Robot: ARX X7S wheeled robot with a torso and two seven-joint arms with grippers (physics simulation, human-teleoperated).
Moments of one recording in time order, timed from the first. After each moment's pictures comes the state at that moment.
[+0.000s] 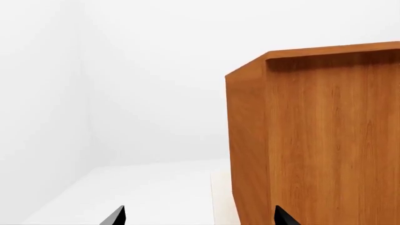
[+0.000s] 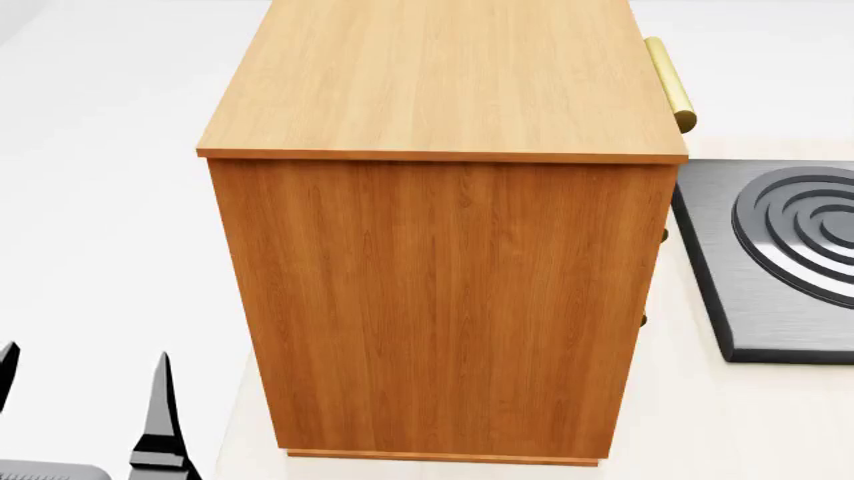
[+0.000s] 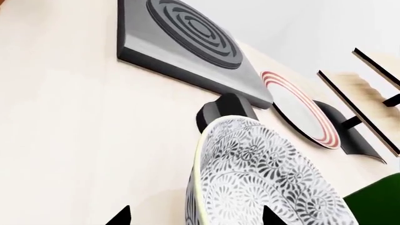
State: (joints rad) left arm -0.06 -0.37 0.31 0.53 -0.22 -0.26 -0.43; right arm -0.13 0.53 0.10 -0.40 0.08 0.77 0.27
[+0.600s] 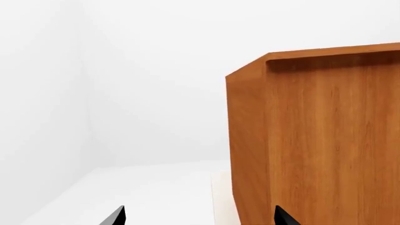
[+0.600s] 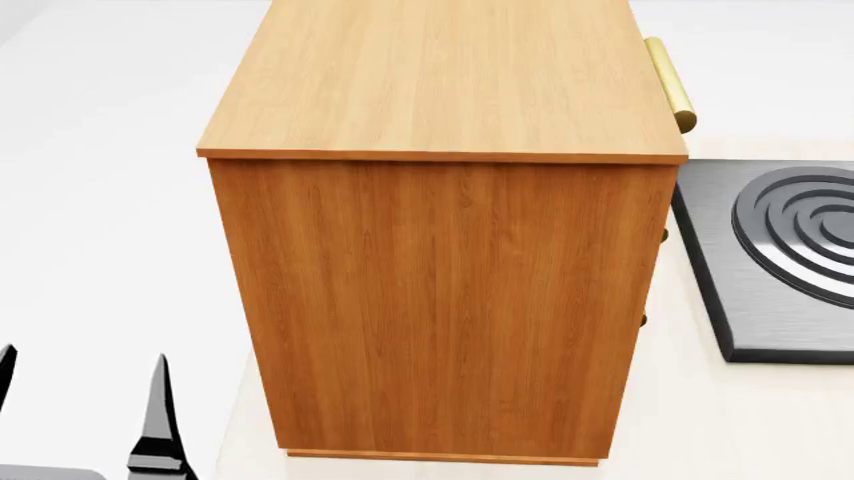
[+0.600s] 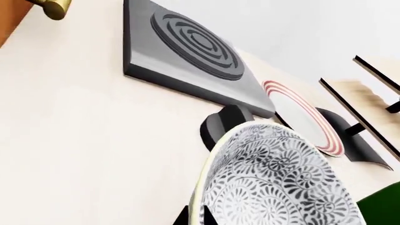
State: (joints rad) left arm -0.06 -0.37 0.32 0.54 -0.23 -0.26 -0.44; right arm -0.13 0.52 0.09 -0.43 0.09 0.76 0.27
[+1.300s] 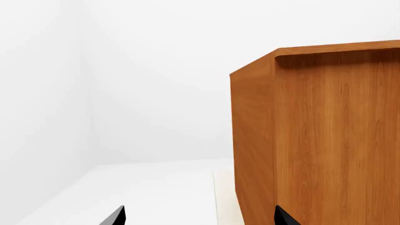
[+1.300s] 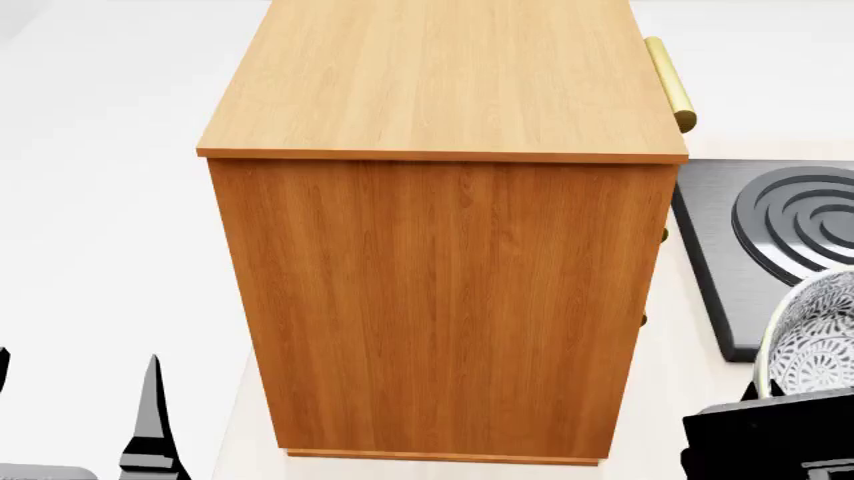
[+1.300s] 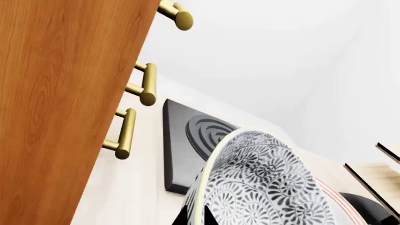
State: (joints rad) left arm -0.05 -0.38 0.31 0.53 -0.25 -0.24 -0.45; right arm 0.20 0.53 -0.08 -0.72 0.13 1.07 0.24
